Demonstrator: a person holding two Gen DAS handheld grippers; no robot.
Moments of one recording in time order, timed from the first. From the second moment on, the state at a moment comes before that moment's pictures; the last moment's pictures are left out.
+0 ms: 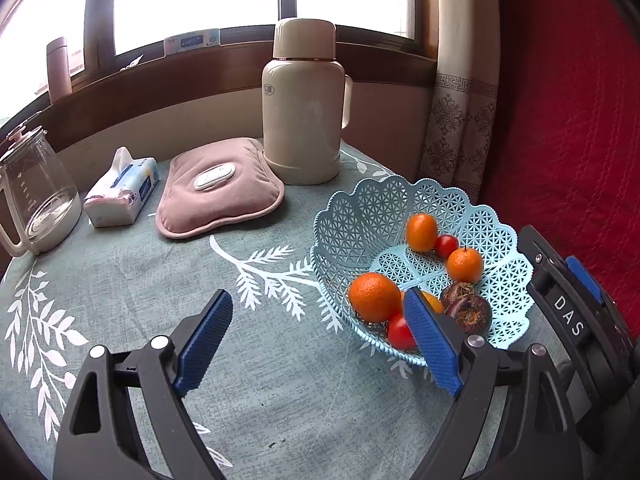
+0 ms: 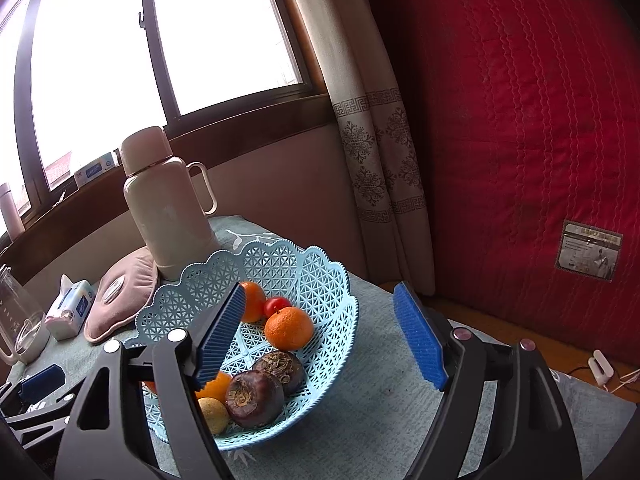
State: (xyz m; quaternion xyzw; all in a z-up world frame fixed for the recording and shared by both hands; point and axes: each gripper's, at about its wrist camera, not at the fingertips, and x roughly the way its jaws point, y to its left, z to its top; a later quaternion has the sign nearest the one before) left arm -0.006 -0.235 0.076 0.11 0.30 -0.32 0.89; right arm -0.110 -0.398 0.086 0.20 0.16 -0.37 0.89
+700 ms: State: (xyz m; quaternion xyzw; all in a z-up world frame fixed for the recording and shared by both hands) left arm -0.022 -0.194 0.073 0.09 0.30 -0.29 0.90; right arm -0.101 -0.389 0.094 0.19 0.17 -0.34 0.91
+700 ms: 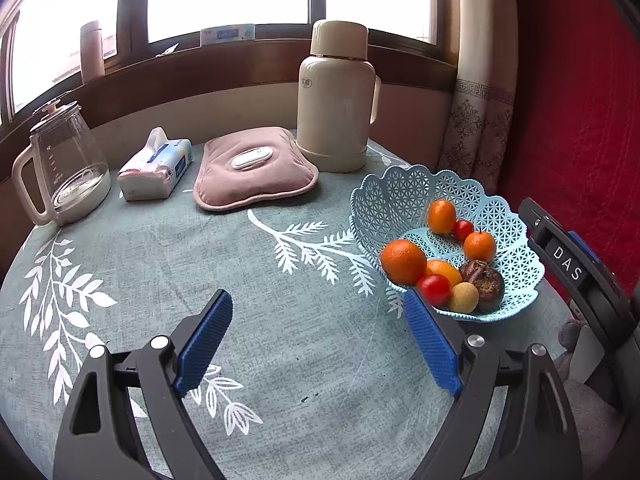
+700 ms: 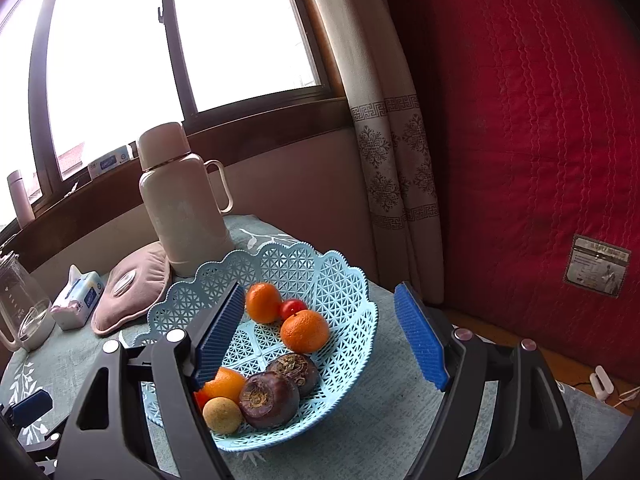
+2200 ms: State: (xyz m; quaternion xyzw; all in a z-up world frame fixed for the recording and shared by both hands) left arm -0.041 -0.161 0.084 0.09 0.26 -0.23 0.93; right arm -0.099 -0.348 0.105 0.11 0.29 -0.19 0.93
